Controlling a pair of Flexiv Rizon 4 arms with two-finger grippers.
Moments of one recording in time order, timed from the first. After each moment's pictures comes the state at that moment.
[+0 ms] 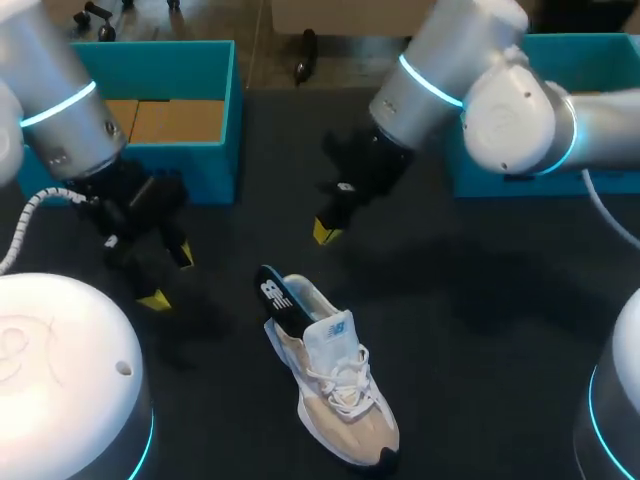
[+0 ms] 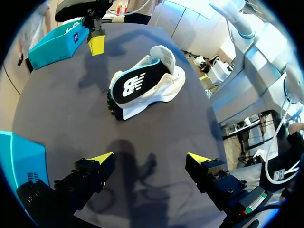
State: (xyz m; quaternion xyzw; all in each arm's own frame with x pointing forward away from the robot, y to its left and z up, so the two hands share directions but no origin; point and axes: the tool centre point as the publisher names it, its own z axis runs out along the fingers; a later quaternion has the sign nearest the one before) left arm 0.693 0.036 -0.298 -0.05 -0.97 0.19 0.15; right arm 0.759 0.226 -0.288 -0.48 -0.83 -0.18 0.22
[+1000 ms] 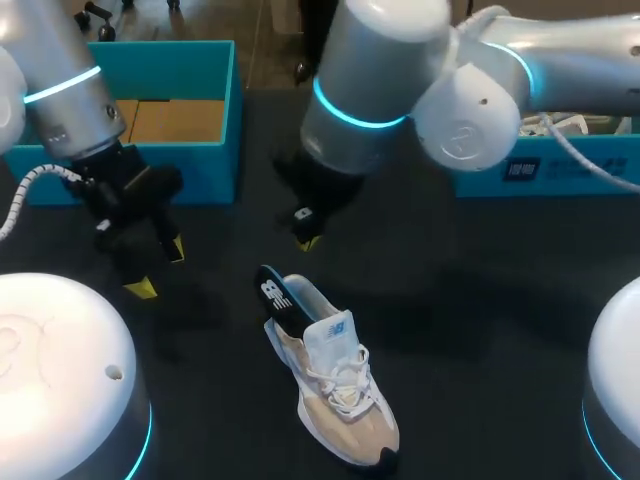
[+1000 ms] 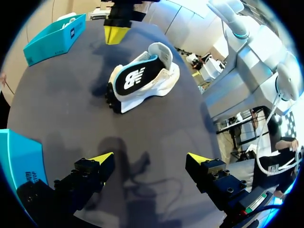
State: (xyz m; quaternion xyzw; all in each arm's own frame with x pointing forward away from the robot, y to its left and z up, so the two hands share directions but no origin) left arm 0.703 0.052 -0.295 -0.07 -0.96 0.17 0.19; right arm 0.728 0.252 -0.268 -0.41 -0.90 -0.12 0.03
